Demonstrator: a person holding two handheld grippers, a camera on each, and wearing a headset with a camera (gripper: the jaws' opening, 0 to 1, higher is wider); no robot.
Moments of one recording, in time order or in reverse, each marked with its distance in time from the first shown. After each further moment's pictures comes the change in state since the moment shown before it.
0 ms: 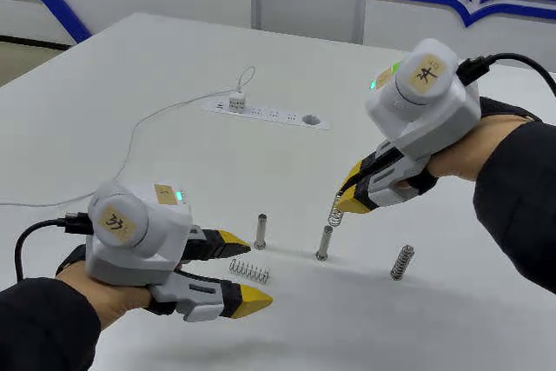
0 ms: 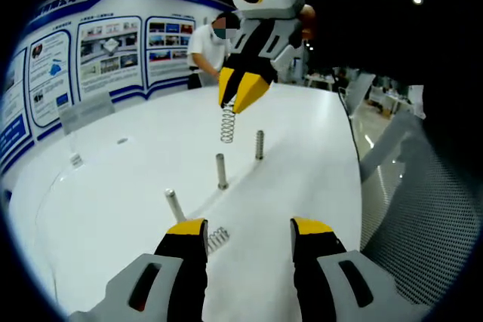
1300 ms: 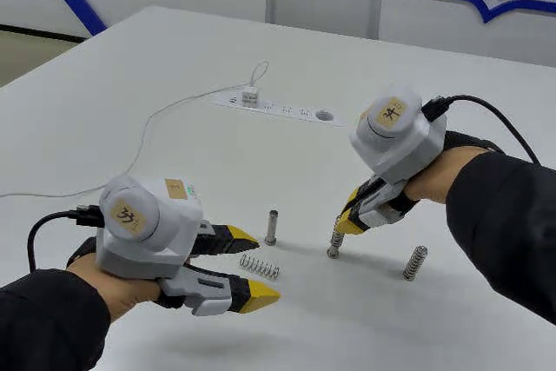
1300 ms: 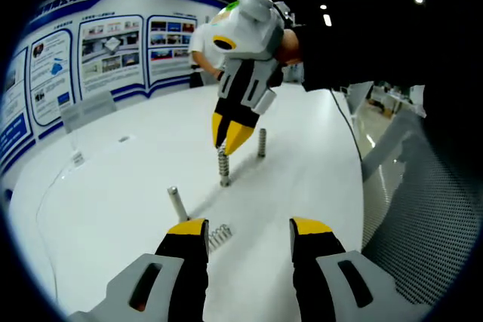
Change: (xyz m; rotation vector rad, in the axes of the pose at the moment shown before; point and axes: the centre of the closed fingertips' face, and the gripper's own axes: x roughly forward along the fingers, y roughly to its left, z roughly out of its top) left arm 0.000 0.002 -0.002 -0.003 0.008 0.009; right arm 0.057 -0.008 -0.036 0.079 0.094 0.035
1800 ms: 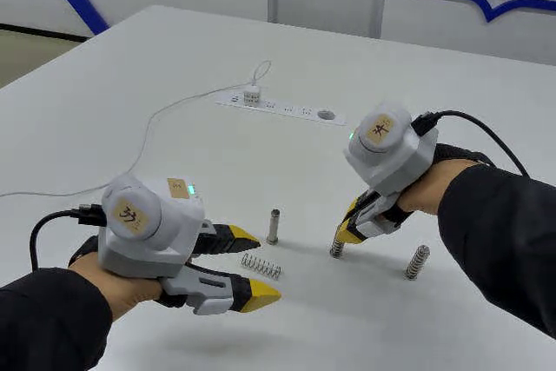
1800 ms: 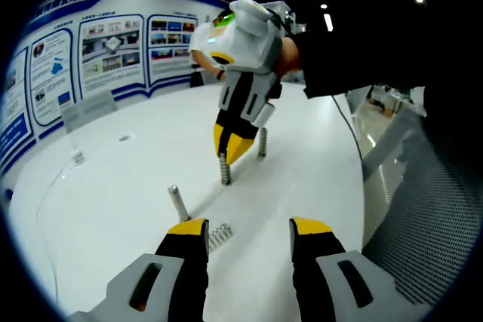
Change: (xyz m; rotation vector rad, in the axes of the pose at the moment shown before) left arm -0.001 0.000 -0.001 -0.001 0.003 0.004; right arm 0.012 0.000 -0.008 0.015 0.026 -0.010
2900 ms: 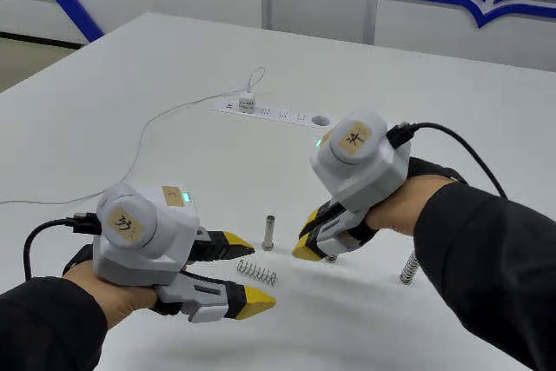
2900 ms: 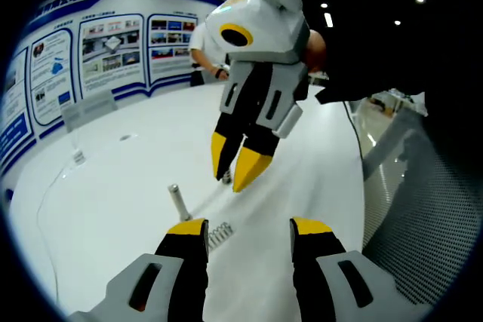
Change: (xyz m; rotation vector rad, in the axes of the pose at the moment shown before) left arm 0.000 0.001 -0.001 0.001 0.006 0.002; right arm 0.010 0.063 0.046 -0.041 -0.119 0.089
